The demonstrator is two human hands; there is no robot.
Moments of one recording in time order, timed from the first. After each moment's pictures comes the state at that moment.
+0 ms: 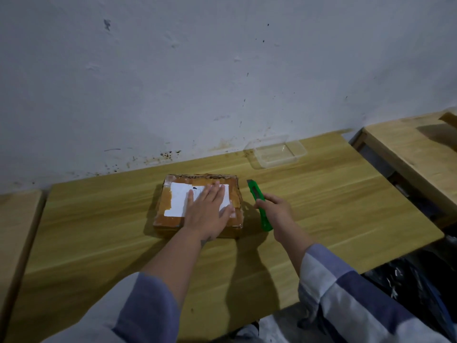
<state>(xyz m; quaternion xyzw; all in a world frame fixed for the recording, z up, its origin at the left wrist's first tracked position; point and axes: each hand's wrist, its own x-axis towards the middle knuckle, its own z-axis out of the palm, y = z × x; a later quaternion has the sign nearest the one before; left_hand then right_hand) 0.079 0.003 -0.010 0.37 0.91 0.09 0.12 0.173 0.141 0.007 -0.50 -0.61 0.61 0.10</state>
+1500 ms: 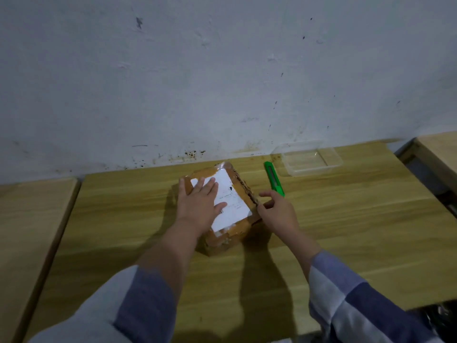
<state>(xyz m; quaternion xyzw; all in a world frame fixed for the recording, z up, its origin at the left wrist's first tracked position) 0.036 -0.025 0.005 0.31 0.94 -0.10 0.10 0.133 0.141 -0.002 -0.35 -0.83 0.44 0.02</state>
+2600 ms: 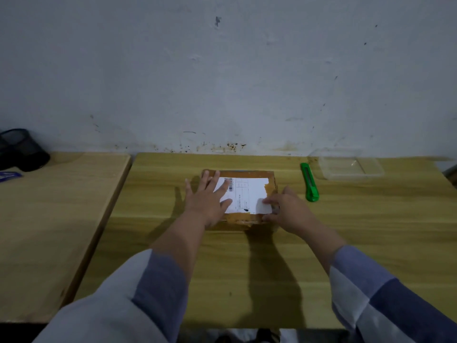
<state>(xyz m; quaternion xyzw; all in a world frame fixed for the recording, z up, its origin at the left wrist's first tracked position) 0.044 -0.103 0.002 0.24 0.96 0.00 0.15 0.128 0.093 0.026 -0.12 -0.96 0.22 -0.12</state>
